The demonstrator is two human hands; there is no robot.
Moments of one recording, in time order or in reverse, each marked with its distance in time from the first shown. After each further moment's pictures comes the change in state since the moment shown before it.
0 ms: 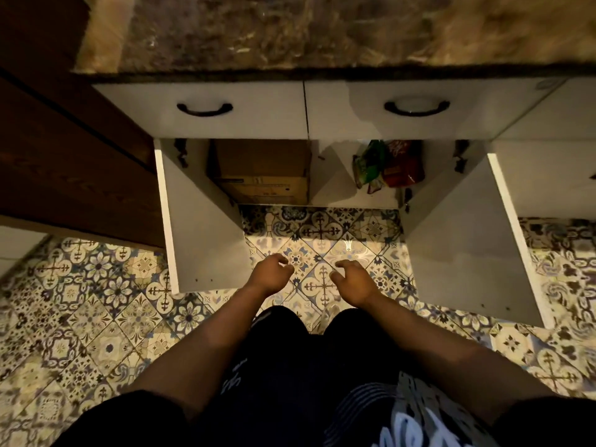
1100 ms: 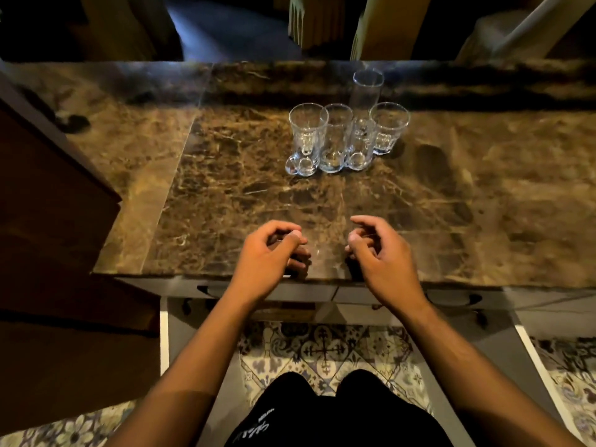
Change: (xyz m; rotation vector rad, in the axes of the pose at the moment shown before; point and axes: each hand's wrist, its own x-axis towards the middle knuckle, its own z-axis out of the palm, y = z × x) left_hand 0.084 0.230 -0.312 -0.862 0.149 0.671; right_hand 0.107 -0.293 -0.280 0.486 0.632 -0.537
